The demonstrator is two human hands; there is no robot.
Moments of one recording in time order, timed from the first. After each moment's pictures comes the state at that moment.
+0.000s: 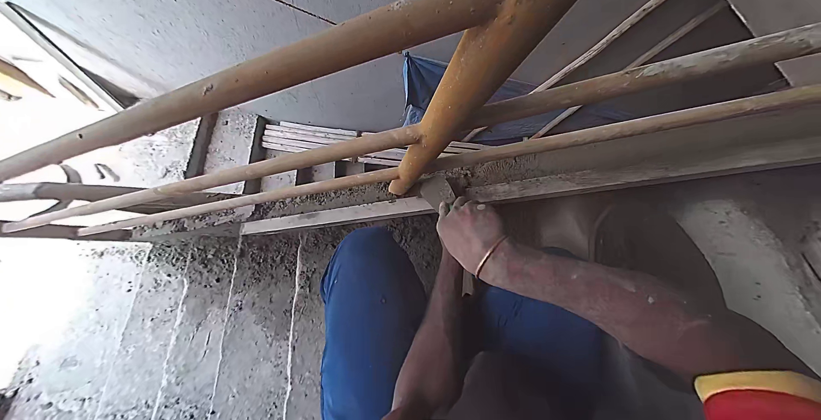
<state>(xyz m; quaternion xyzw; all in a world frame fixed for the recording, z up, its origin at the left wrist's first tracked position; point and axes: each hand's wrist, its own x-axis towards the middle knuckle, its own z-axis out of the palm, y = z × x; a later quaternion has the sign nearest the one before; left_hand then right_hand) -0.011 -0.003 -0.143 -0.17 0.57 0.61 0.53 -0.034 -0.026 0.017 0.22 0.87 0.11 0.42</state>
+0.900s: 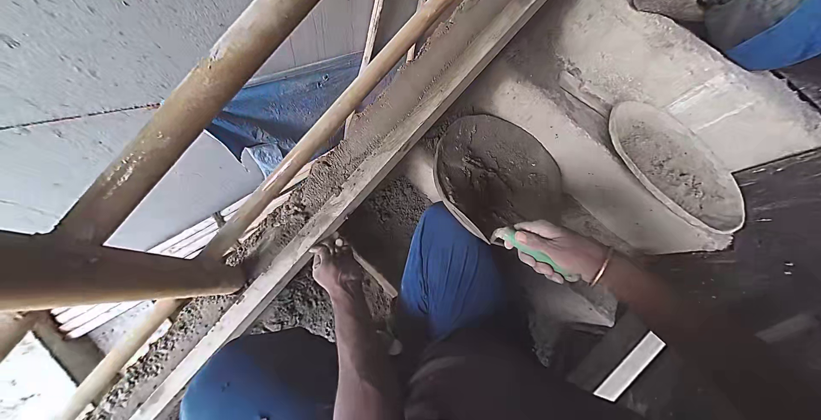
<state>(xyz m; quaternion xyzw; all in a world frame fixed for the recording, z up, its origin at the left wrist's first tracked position) 0.032 0.034 -0.238 -0.15 0.38 0.82 0.41 0.368 0.037 0.082 0.57 0.56 -0.60 0.00</state>
